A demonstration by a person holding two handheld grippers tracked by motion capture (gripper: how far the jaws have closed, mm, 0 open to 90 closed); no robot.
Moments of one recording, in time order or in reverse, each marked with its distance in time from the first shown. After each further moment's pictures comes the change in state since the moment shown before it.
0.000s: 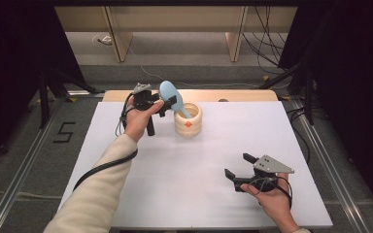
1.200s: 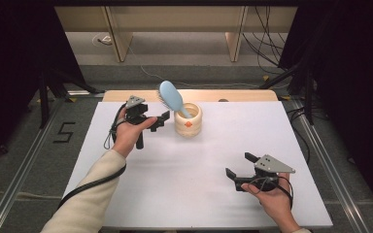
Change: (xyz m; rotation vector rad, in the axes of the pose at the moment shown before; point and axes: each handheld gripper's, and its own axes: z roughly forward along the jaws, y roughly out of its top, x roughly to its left) left arm 0.002 -0.029 -0.045 0.052 0.036 0.101; right arm -0.002 0.001 -0.001 0.000 -0.017 -0.003
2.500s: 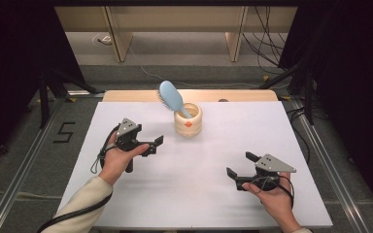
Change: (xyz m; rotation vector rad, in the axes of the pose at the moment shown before) left arm -0.019 -0.046 -0.055 0.032 -0.032 0.105; right arm -0.003 0.001 -0.001 -0.004 0.000 -0.006
